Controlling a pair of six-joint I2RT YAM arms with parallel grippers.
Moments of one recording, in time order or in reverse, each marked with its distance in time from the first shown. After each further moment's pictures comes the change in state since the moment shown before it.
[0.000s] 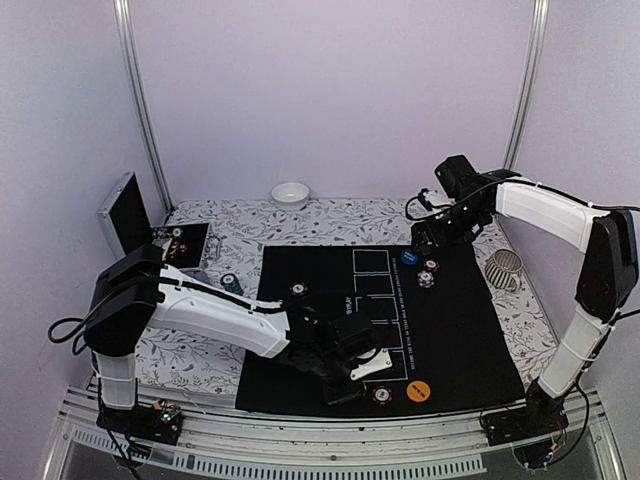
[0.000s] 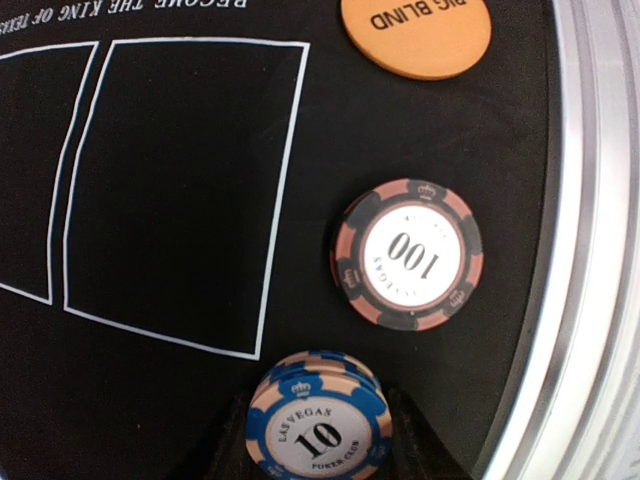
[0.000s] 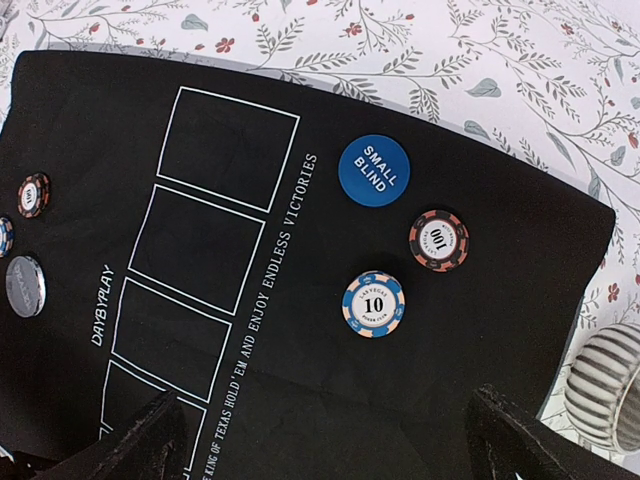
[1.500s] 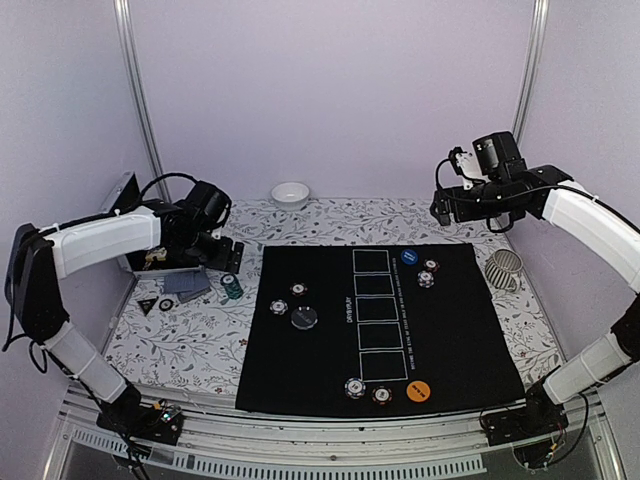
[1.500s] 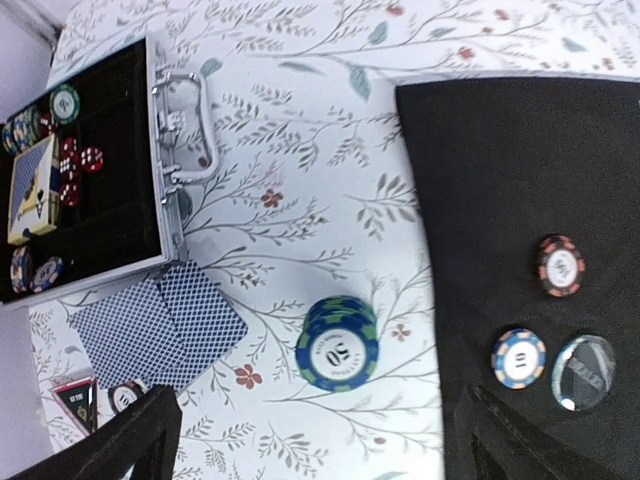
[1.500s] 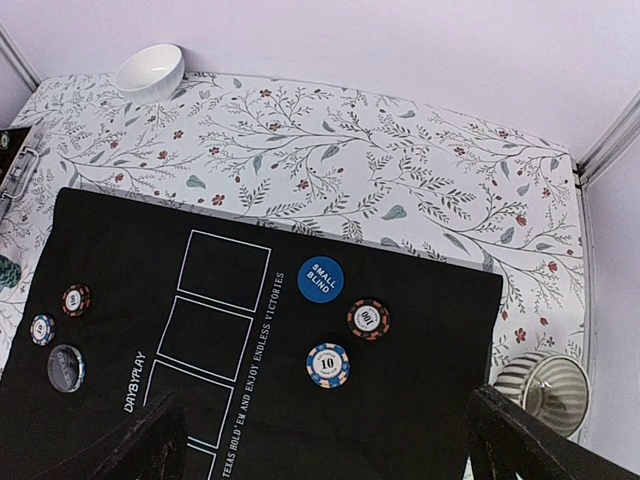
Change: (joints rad) left arm 0.788 -0.472 -0.130 -0.227 -0.320 -0.364; right arm -0.001 -0.300 -0.091 0.154 0.141 0.045
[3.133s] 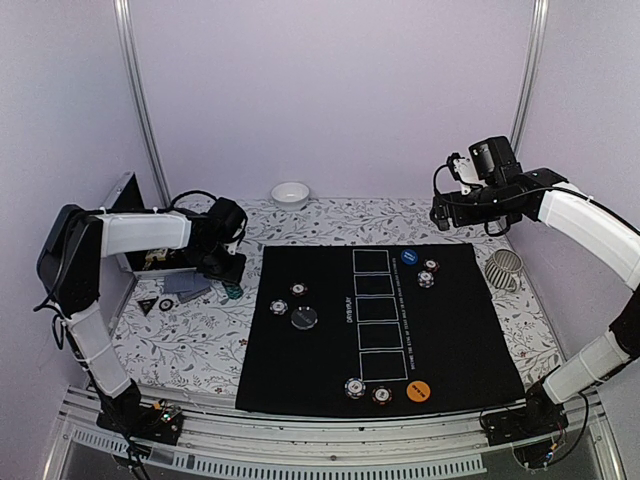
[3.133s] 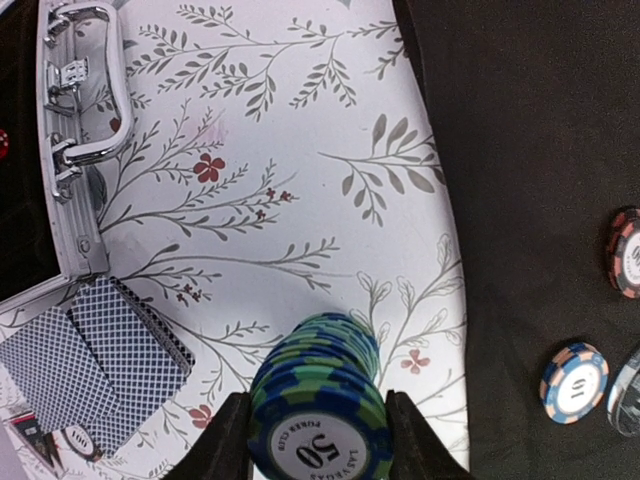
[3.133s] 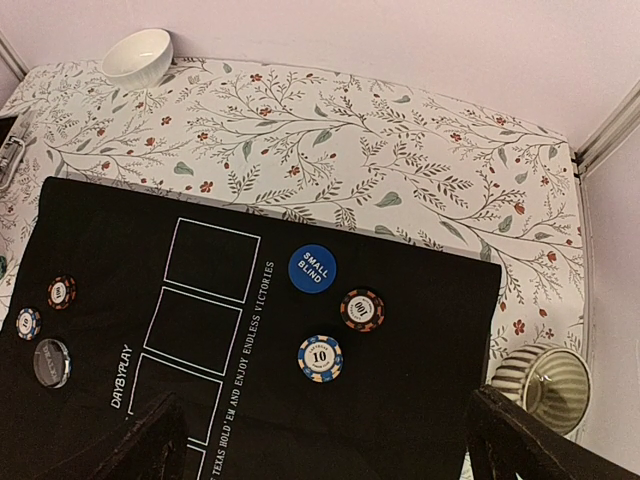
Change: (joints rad) left arm 0.048 0.247 0.031 0.048 0.074 0.054; right arm 0.000 0.016 -0.021 0.004 0.016 -0.005
